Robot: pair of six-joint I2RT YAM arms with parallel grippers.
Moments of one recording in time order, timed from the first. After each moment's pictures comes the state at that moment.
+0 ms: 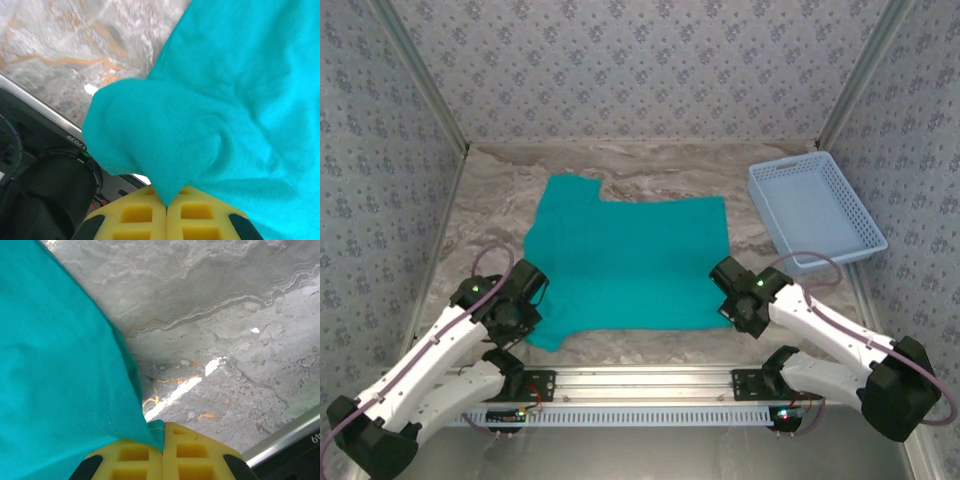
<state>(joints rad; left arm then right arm) -0.60 0.84 0.78 -1.44 -0.16 -1.28 0.67 1.07 0.69 -1.10 0.15 1.39</state>
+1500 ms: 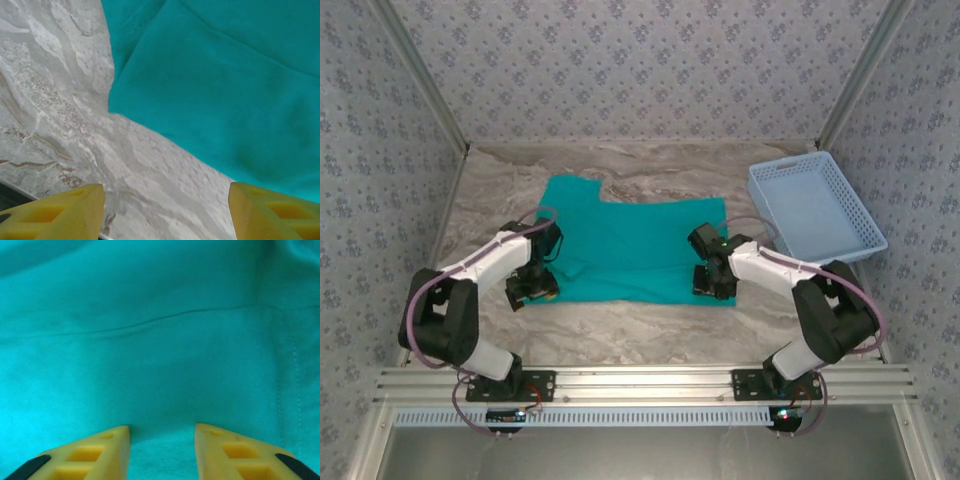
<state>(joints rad) -0.32 1.50 0.89 -1.12 -0.15 -0.85 0.55 1.54 0.84 -0.75 0.01 0.73</state>
